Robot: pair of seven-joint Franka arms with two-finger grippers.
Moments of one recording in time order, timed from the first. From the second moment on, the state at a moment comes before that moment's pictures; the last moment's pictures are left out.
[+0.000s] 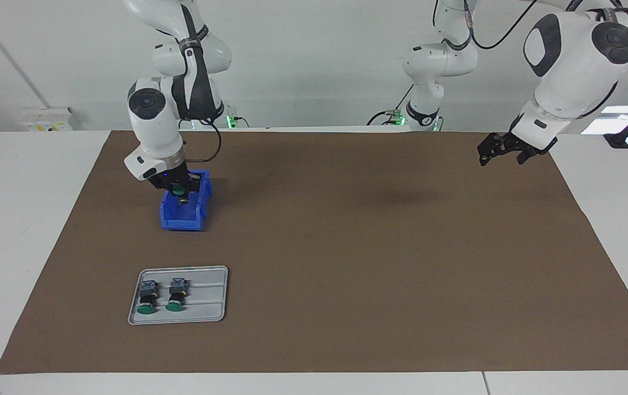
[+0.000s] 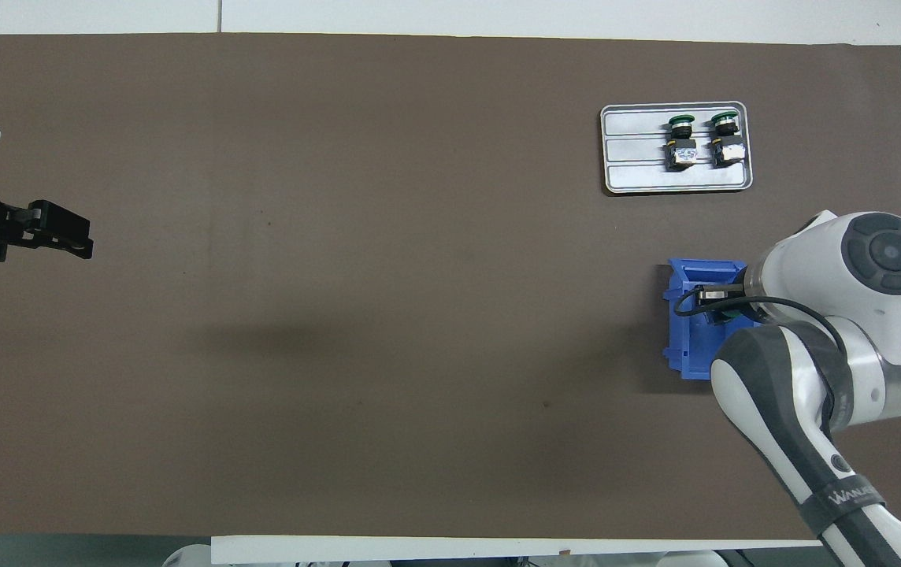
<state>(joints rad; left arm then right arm) -0.02 -0.02 -0.10 -1.72 0.01 1.56 -0.05 0.12 -0.10 -0.04 -2.34 -0.14 2.17 0.21</state>
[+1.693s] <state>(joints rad) -0.02 -0.02 -0.10 -1.72 0.01 1.56 -0.05 0.12 -0.07 -0.04 -2.34 -0.14 2.20 0.21</state>
